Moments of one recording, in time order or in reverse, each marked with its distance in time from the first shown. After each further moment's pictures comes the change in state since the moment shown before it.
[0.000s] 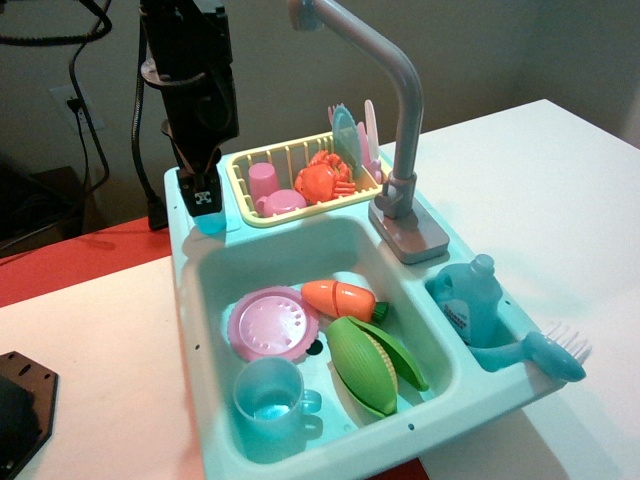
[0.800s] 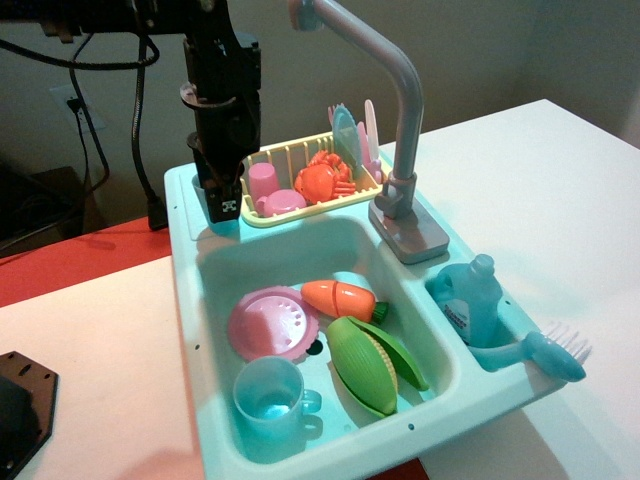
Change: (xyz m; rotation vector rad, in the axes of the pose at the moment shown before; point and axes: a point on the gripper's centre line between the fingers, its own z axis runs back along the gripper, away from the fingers) arm 0.015 0.013 -0.026 0.000 0.053 0.033
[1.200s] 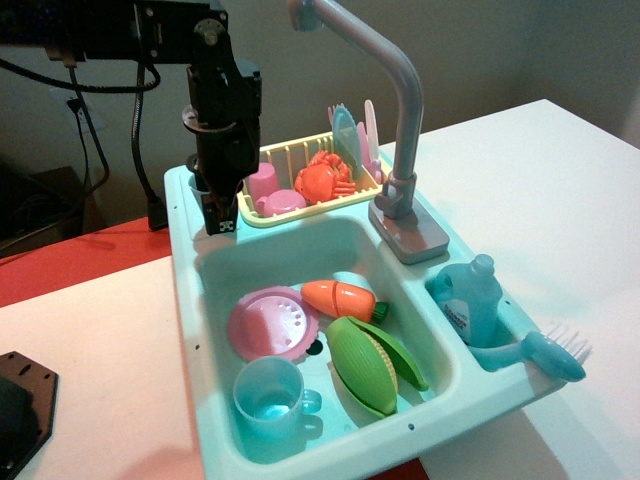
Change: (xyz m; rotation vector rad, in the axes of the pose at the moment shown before) arm -0.006 -0.003 -0.016 0.017 0.029 -0.016
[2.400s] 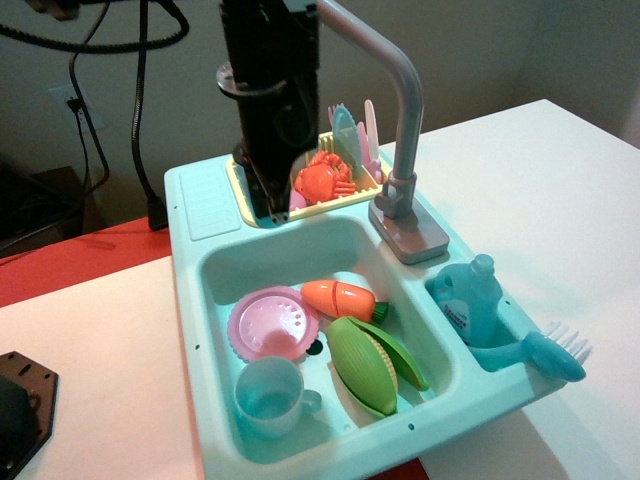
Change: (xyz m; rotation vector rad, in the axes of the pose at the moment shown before) arm 0.034 -0.066 0.060 0.002 -0.154 -0.088
